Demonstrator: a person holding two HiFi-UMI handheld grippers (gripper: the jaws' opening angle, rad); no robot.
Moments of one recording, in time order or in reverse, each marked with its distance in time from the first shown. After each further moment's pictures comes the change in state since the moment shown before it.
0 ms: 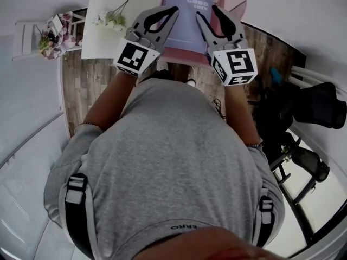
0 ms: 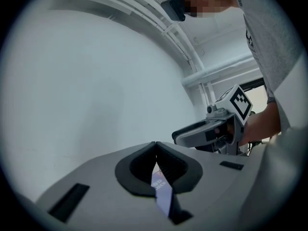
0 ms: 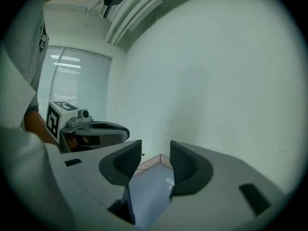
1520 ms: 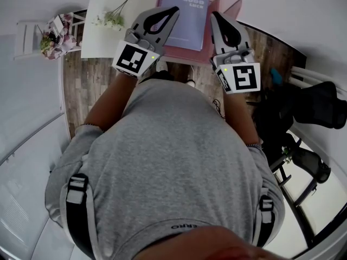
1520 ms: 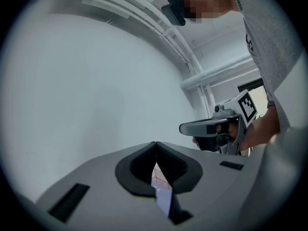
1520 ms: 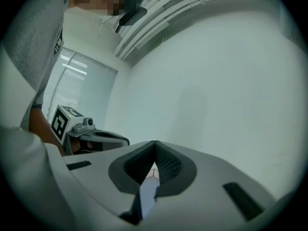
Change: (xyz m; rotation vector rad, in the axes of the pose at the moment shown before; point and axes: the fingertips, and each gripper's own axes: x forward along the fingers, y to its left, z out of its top) left arm 0.003 -0.021 0.021 -0.009 -0.056 0.004; right arm -0.050 -0.007 0.026 -0.076 -0.204 -0.026
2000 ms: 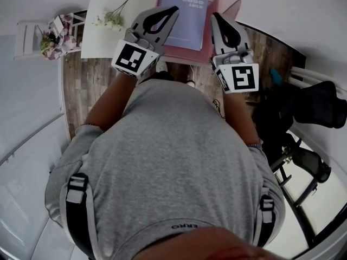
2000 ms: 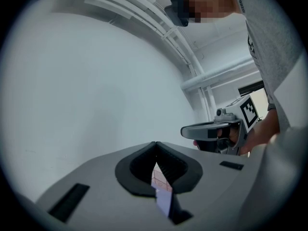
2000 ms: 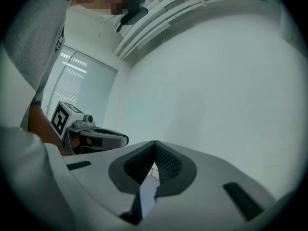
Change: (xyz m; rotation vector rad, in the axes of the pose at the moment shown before) left arm -0.003 -0.001 -0.002 -0.014 0.011 -0.007; right arm -0.004 -0.001 -0.003 -0.013 -0.007 -0.025
